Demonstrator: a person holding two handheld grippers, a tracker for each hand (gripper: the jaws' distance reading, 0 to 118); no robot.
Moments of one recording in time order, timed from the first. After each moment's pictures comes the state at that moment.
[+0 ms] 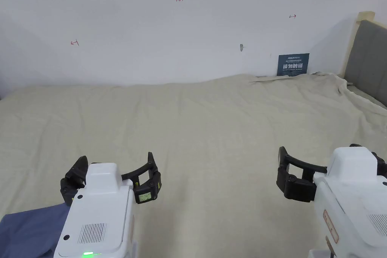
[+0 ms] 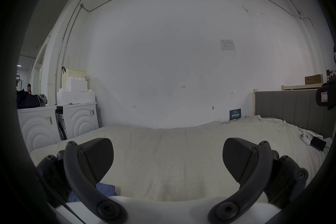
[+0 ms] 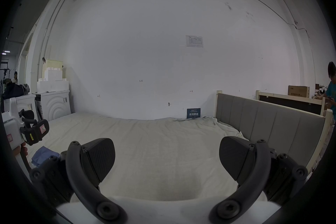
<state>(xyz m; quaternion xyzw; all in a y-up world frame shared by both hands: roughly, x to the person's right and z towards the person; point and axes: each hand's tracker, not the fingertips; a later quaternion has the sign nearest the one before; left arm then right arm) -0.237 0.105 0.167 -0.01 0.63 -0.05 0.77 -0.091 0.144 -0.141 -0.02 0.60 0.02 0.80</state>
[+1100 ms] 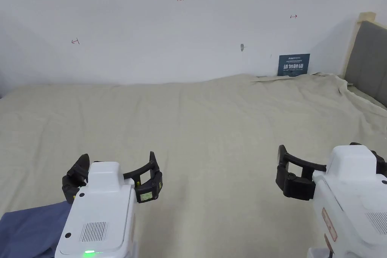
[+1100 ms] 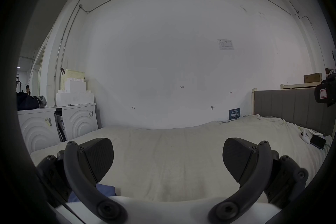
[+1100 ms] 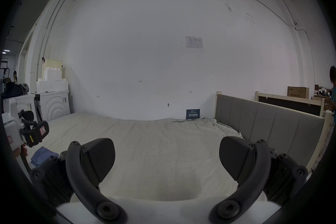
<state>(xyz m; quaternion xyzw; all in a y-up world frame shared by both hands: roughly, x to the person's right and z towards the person) -0.237 0.104 0.167 -0.01 0.63 -0.05 0.78 -0.092 0.147 -0.138 -0.02 0.60 0.03 0.80</state>
